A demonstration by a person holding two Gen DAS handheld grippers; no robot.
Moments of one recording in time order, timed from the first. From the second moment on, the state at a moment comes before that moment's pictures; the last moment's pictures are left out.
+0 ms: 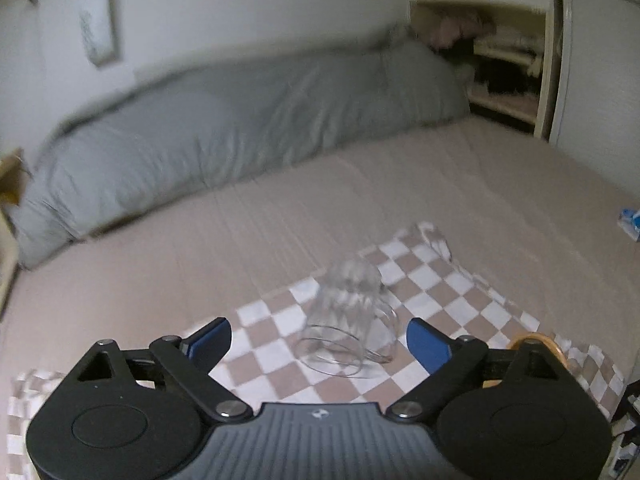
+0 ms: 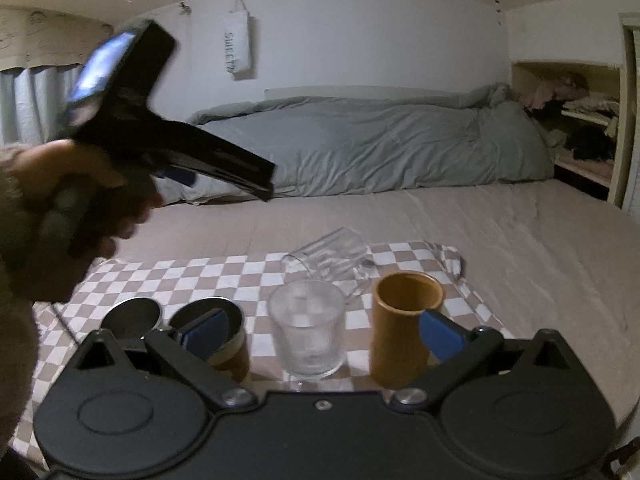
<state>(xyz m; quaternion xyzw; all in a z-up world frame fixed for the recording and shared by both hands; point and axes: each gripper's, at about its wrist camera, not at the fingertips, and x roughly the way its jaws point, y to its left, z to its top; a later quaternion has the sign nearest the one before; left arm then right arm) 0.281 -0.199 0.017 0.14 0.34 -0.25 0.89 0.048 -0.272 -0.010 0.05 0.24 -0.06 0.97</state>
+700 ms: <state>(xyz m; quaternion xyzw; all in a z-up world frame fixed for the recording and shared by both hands) 0.373 -0.261 -0.091 0.18 0.48 -0.22 0.83 0.067 -0.311 -0.019 0.10 0.26 -0.07 0.96</state>
